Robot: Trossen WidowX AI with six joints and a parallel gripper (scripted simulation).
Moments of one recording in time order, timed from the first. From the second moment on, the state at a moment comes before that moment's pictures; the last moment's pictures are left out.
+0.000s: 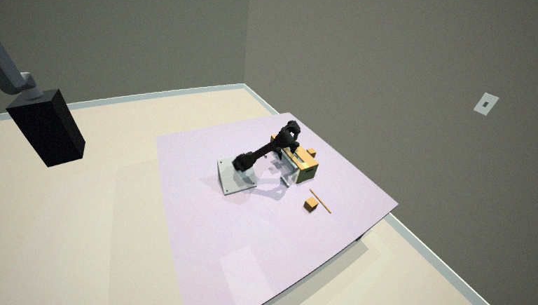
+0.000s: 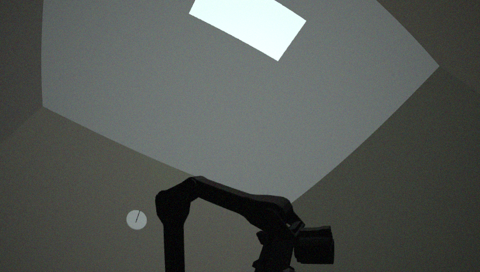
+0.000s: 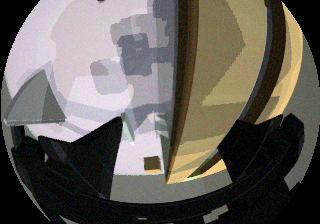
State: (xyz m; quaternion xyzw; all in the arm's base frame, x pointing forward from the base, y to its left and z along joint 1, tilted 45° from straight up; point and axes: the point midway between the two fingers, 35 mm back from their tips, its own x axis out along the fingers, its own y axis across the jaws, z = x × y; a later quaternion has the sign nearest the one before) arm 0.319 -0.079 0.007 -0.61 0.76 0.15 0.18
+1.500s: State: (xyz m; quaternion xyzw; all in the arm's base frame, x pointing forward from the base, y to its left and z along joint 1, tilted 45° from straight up) arm 0.314 -0.102 0.033 -0.61 0.75 0.15 0.18
